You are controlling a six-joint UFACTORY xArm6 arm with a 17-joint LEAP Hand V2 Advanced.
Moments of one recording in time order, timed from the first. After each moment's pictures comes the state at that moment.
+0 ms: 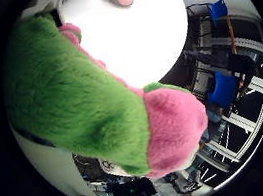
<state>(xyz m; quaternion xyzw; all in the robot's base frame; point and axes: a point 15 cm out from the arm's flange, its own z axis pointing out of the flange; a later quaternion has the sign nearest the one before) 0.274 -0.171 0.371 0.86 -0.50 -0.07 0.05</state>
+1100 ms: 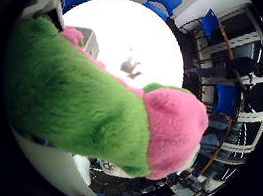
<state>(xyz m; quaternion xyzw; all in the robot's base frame) 0.429 0.037 0.477 0.86 -0.49 -0.03 -0.10</state>
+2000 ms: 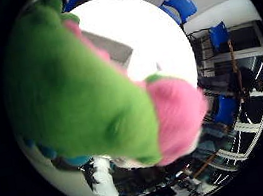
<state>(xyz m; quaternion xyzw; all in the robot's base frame) 0.461 0.142 0.401 0.89 -0.45 -0.07 -0.05</state>
